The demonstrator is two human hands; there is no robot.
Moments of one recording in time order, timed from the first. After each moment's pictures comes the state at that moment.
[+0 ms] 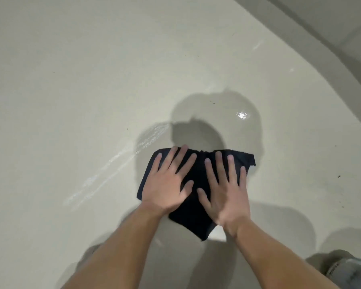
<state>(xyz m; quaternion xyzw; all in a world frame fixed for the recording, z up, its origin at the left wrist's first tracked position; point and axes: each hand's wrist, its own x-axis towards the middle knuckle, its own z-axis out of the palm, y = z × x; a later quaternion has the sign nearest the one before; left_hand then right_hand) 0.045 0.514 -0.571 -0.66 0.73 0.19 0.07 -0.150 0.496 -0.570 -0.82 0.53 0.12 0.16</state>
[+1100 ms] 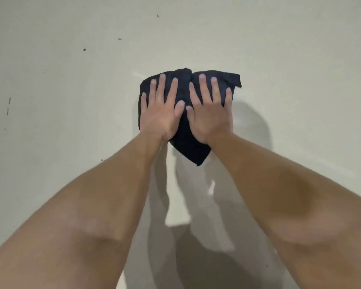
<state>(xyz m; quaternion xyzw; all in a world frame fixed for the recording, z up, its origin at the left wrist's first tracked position) 0.099 0.804 -0.574 -0.98 0.02 0.17 -0.09 0.080 0.650 -0.575 -0.98 -0.04 0.15 0.09</state>
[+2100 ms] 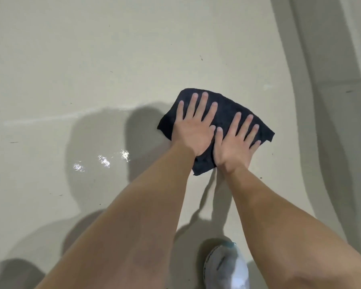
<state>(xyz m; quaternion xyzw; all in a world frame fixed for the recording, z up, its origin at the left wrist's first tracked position) -0.175 0.439 -0.570 -0.83 0.53 0.20 0.01 -0.295 0.386 -0.572 -0.78 0.60 0.14 0.14</state>
